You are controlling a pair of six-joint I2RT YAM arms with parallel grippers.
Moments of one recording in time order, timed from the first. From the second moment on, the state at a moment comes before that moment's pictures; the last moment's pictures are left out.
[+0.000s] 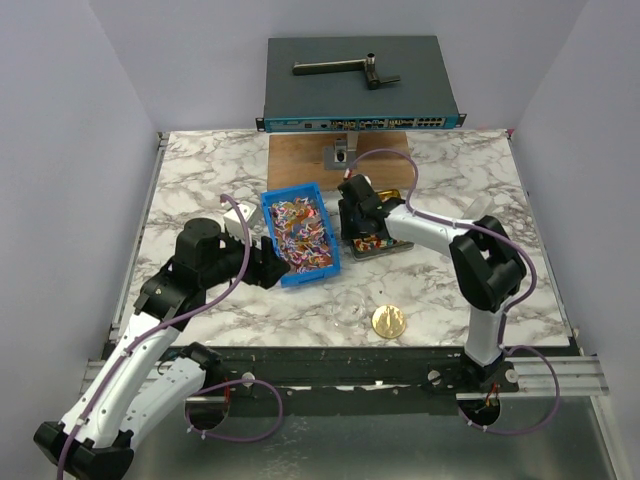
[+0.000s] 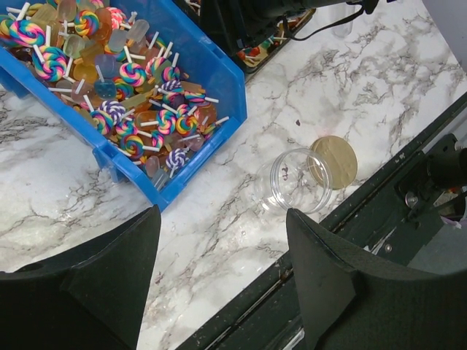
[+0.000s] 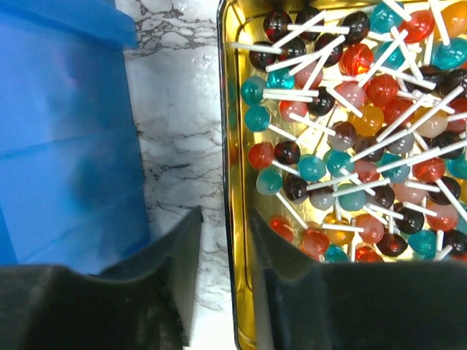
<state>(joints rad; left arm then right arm) -0.46 0.72 0.83 -0.58 0.35 -0.22 0.67 1.92 1.32 -0.33 0.16 0.44</state>
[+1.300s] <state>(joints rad) -0.48 0.64 0.81 -0.58 0.25 -0.25 0.46 1.30 0.96 -0.57 0.52 0.67</state>
